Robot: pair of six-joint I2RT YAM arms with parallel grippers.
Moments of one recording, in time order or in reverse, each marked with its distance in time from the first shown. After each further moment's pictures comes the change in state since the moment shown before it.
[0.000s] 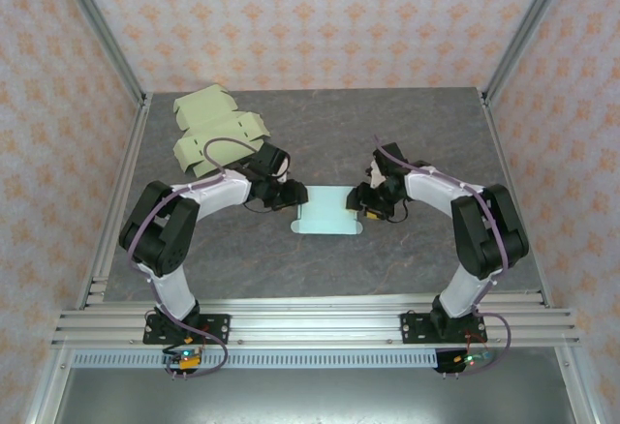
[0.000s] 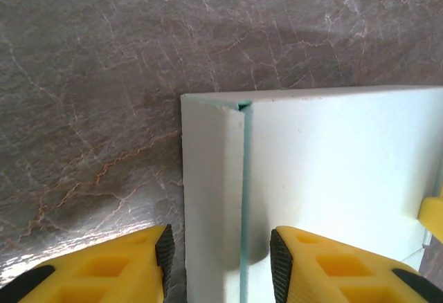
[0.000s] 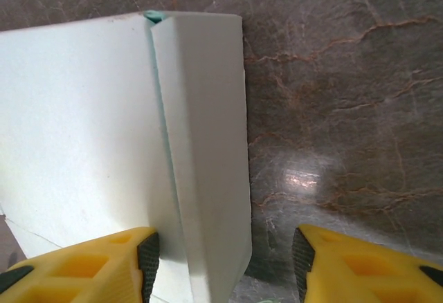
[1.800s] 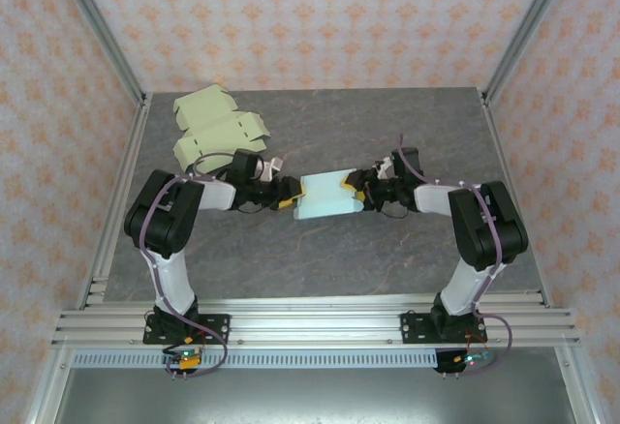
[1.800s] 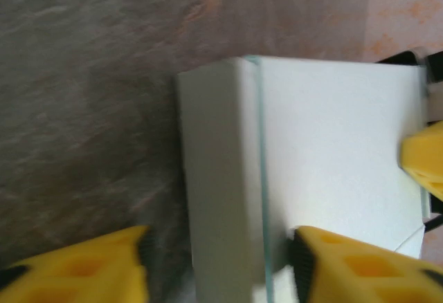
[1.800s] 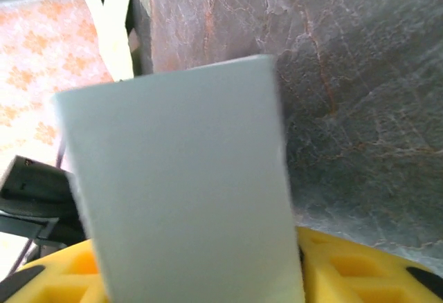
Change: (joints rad) left arm 0.177 0.108 -0.182 0.533 0.436 -0.096; right arm -0.111 0.043 -0.210 0.741 -0.418 0.614
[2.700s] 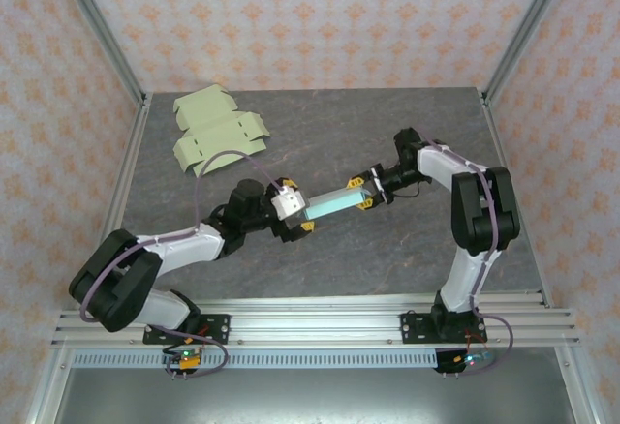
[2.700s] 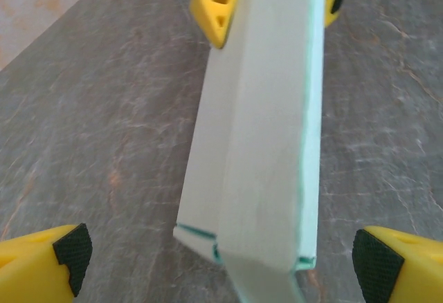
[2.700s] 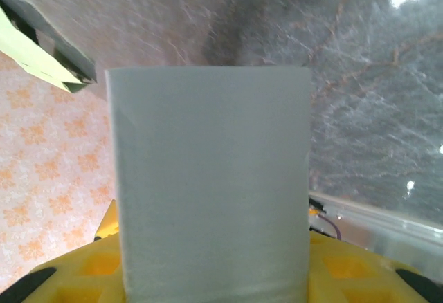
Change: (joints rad) left arm -0.294 -0.475 -0.357 0.209 -0.444 1.230; right arm -0.064 0.125 0.424 -1.000 -0.146 -0.055
